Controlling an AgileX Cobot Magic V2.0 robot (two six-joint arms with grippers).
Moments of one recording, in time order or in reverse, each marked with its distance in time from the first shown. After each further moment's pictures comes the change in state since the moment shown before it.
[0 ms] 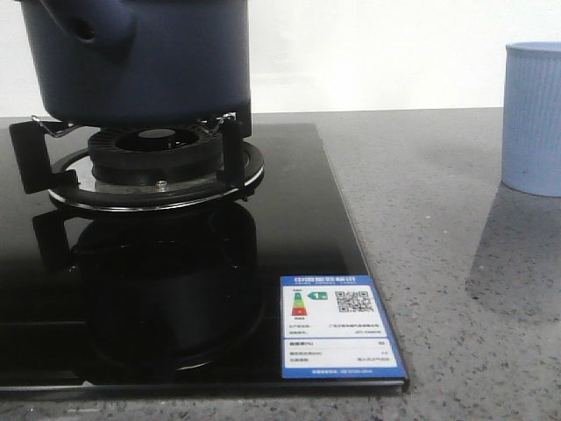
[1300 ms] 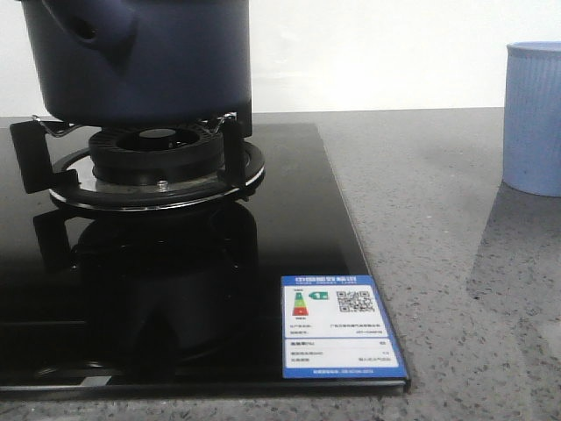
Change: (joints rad) left arm 0.329 -0.358 0.000 0.006 0.190 0.000; right arm 0.000 0.426 0.179 0.010 -0.501 -0.003
